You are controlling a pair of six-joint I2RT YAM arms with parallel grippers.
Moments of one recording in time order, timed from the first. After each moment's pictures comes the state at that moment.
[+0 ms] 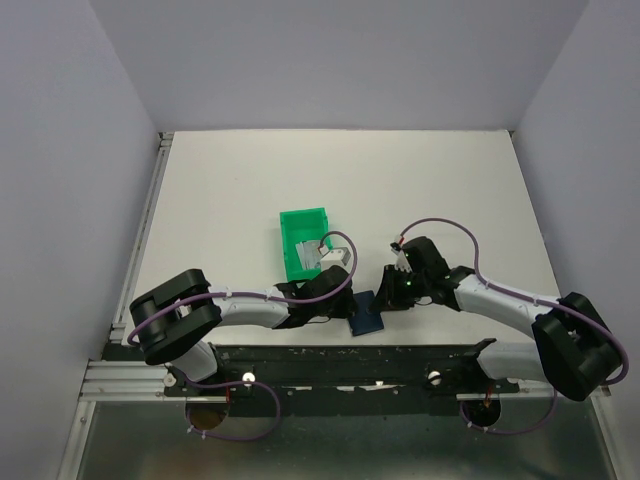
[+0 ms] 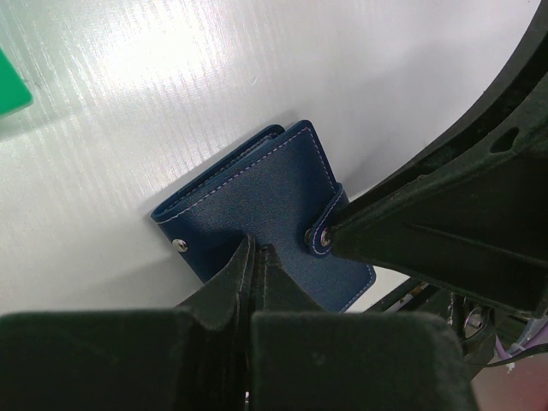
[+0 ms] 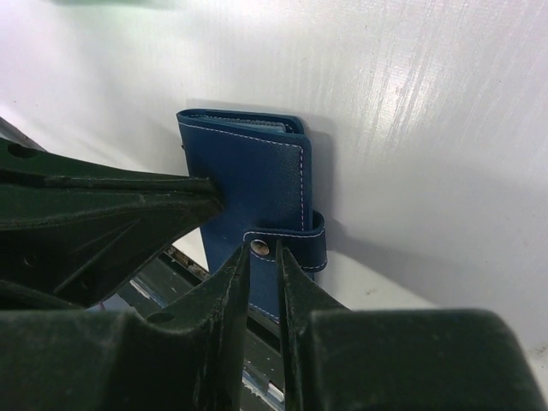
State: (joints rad) left arm -1.10 1.56 0.65 0.17 -0.14 -0.94; right arm 0.59 1.27 0.50 -0.18 -0.40 0.66
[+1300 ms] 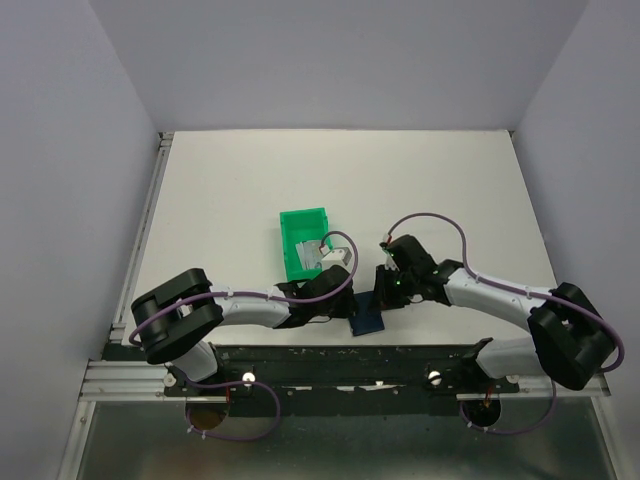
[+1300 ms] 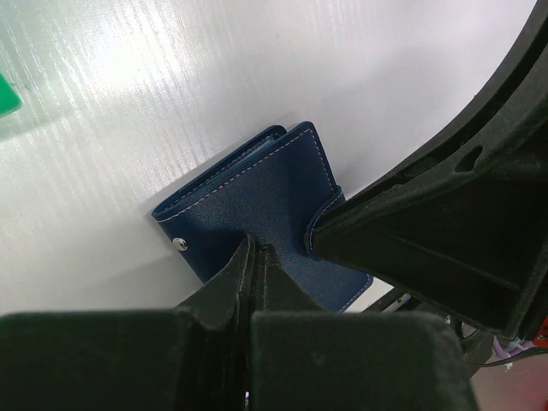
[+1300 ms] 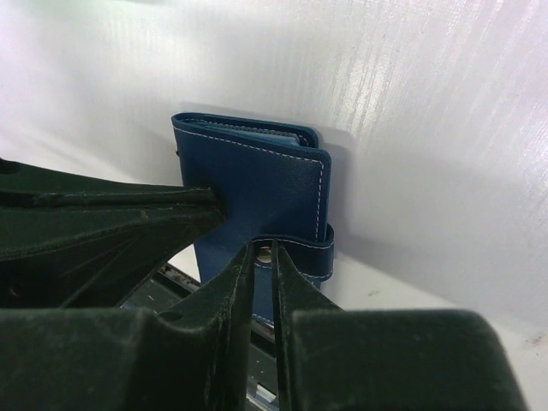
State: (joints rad) left arm -1.10 1.56 0.66 0.18 -0.12 -0.94; right arm 0.68 1.33 0.60 -0.28 -0.29 0.63
